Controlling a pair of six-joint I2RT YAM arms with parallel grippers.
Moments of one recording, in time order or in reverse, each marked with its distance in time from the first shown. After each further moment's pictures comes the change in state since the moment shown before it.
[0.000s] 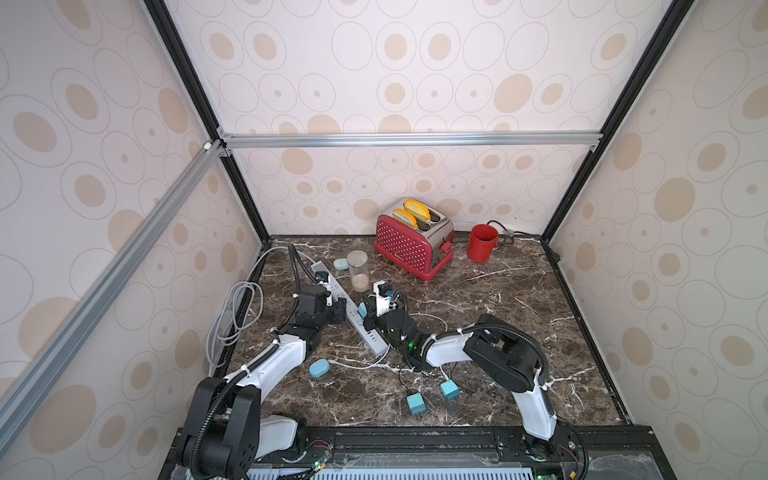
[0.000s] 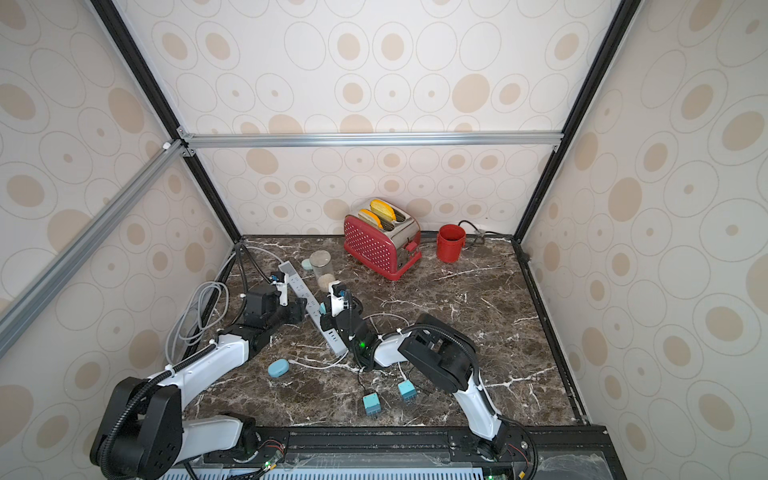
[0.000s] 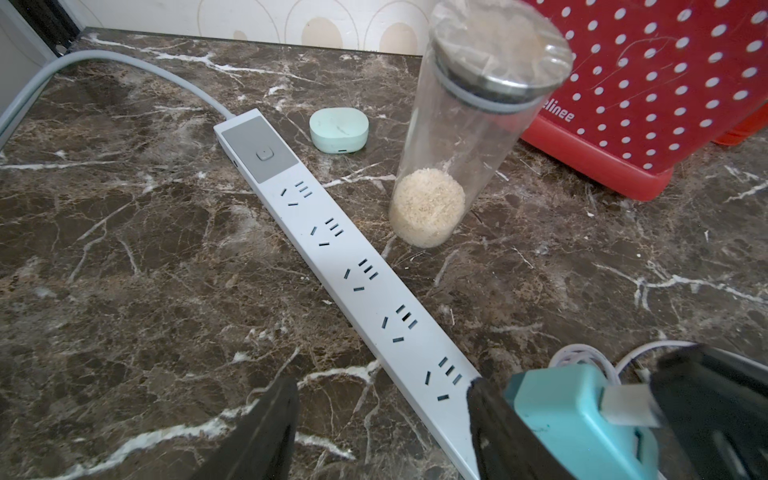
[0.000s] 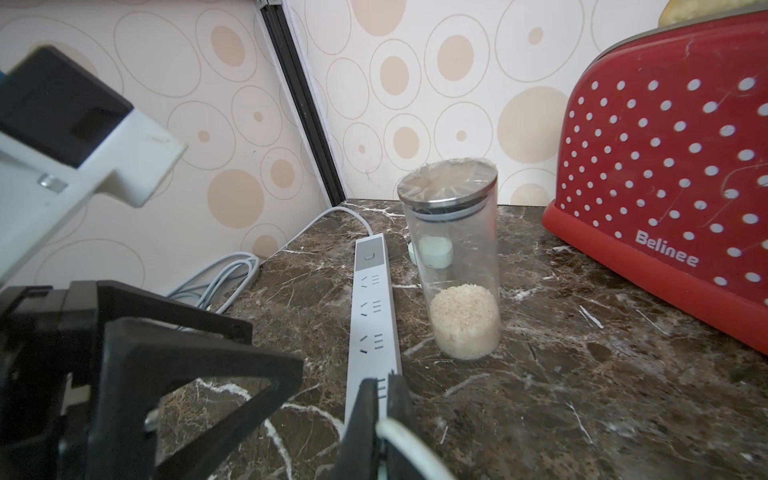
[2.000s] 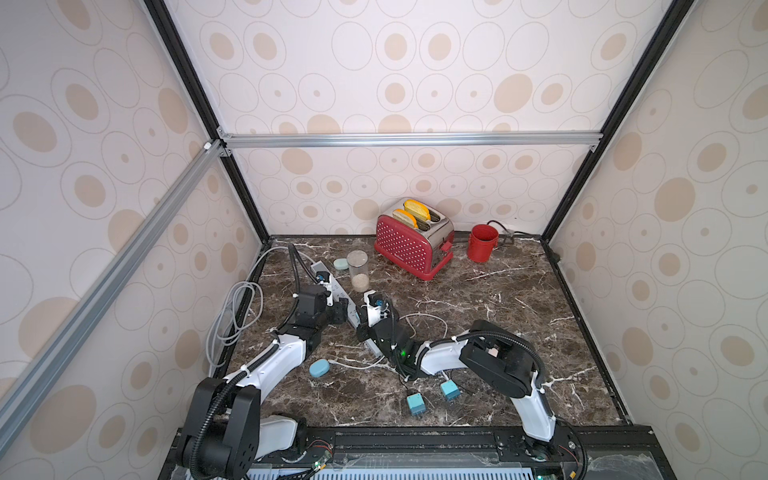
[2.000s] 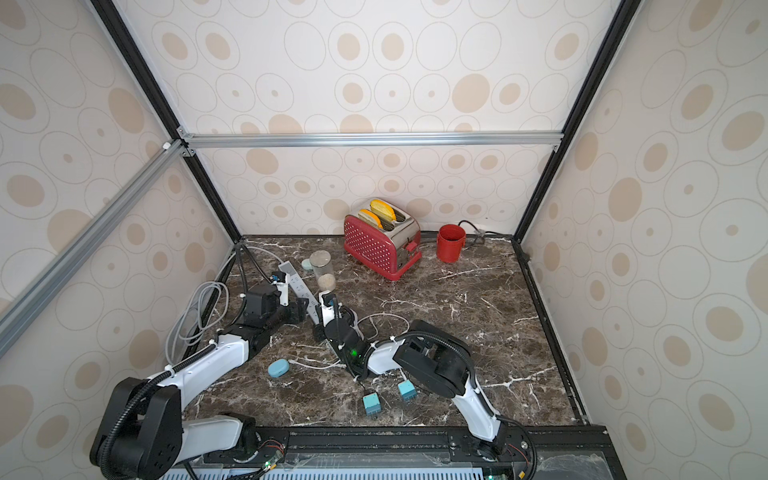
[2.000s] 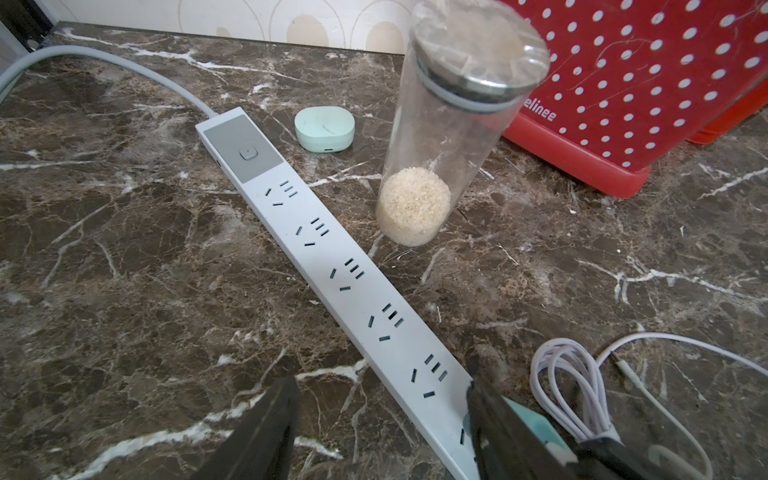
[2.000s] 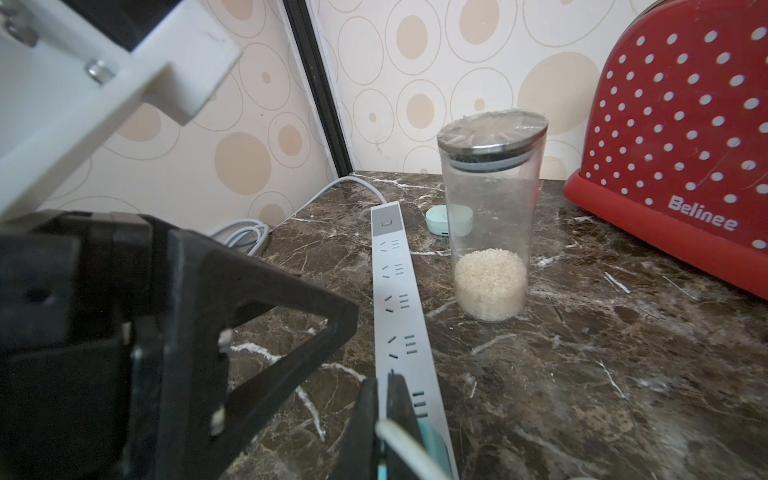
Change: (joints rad) left arm 0.000 -0.002 0.001 0.000 0.034 -0.004; right arm 0.066 0.022 0.028 -0.092 0.058 0.026
